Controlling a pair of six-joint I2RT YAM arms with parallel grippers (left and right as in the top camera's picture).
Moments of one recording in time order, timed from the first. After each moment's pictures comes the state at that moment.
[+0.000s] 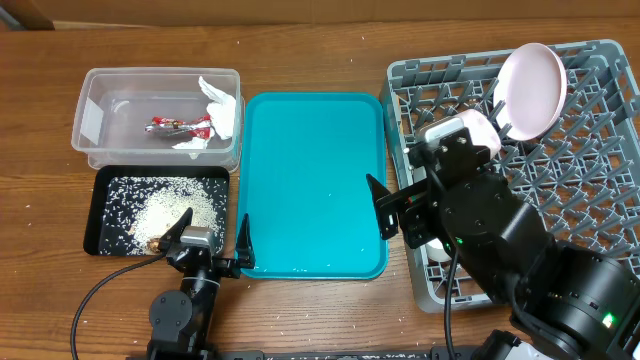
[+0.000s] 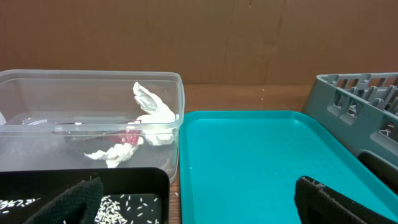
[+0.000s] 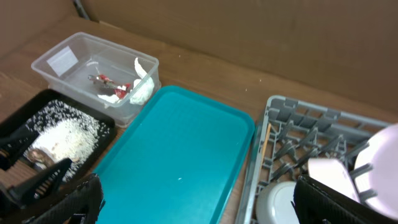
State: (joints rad) left arm -0.12 0.02 0.01 -0.08 0.02 -0.08; right arm 0.89 1.07 1.49 -1.00 0.39 0.25
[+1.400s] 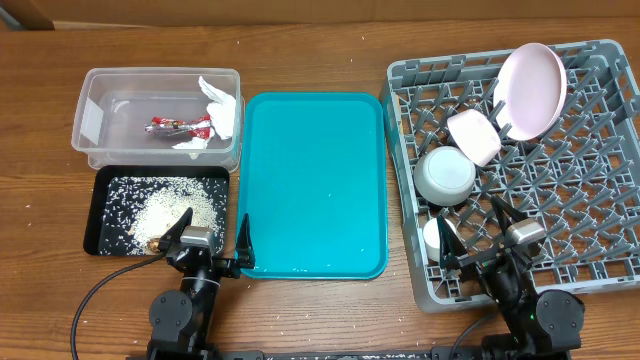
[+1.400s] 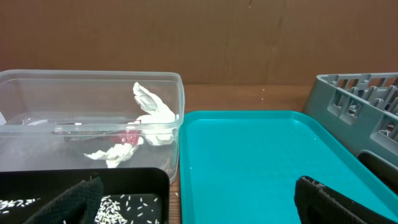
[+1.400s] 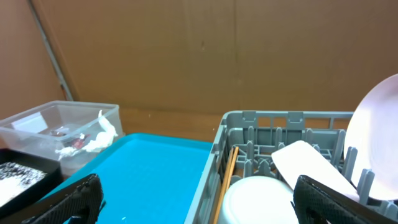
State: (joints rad) left arm -0.12 0.02 0.01 -0.07 0.02 -0.08; right arm 0.09 0.02 0.17 -0.14 -0.28 0.11
